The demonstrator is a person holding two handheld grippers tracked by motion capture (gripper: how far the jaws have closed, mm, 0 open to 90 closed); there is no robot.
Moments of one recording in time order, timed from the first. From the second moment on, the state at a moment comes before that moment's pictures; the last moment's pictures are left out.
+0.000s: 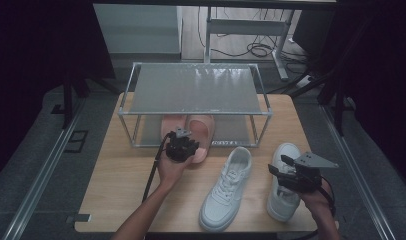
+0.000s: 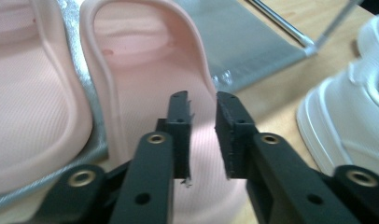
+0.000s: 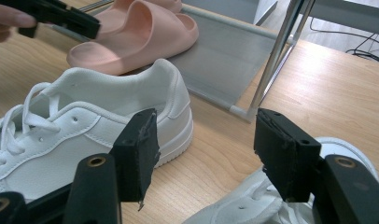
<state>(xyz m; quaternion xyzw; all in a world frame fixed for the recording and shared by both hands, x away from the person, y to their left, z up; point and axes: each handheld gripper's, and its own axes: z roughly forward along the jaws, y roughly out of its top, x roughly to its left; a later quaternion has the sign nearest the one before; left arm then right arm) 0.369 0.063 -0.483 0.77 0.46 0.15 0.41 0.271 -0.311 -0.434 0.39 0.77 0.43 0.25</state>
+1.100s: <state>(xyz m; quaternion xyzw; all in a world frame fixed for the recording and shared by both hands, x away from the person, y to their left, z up) 0.339 0.064 -0.500 0.87 0.34 0.13 0.33 0.271 -0.309 -0.435 0.39 0.78 0.43 0.24</state>
